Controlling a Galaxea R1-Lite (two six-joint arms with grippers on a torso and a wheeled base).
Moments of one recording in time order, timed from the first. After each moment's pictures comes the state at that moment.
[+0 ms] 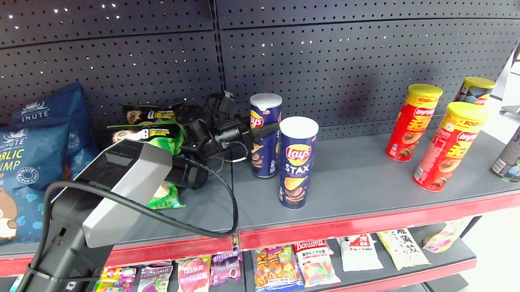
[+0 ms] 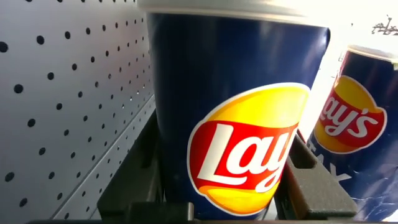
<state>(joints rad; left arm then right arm) -0.37 2.57 -1.75 -1.20 -0.93 -0.32 0.00 0.00 -0.03 0.01 -0.04 0.01</state>
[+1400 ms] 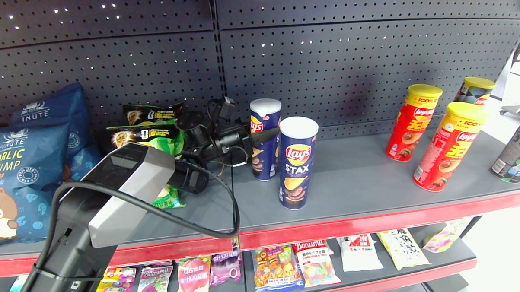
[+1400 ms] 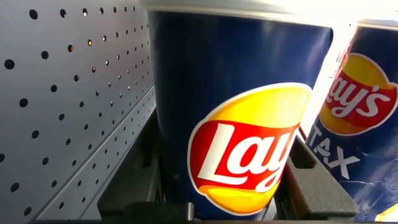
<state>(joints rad) -0.37 2.60 -1.73 -1.22 -0.94 -0.31 0.00 0.00 -0.03 0.01 -0.04 0.01</state>
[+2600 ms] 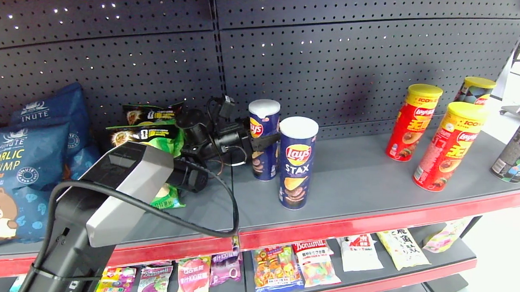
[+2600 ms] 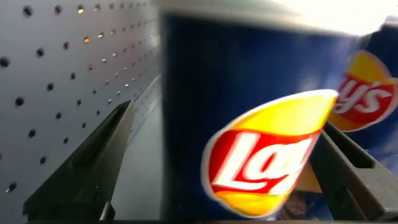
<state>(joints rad) -0.37 2.58 -1.73 -1.21 -0.96 -0.31 0.00 0.00 -0.03 0.01 -0.04 0.01</state>
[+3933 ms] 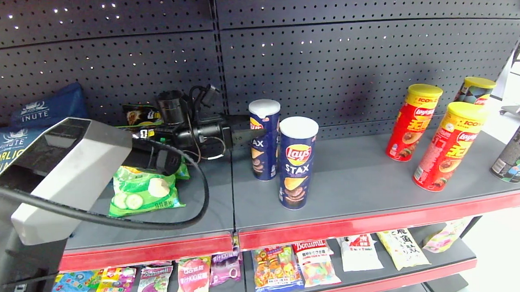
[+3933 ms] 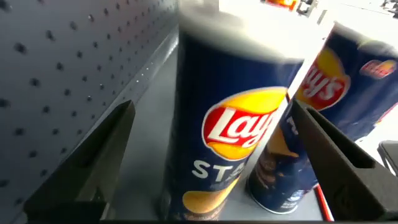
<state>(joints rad) -0.29 2.37 -1.60 -0.82 -1.01 -0.14 0.00 0.00 -0.03 0.01 -0.04 0.01</state>
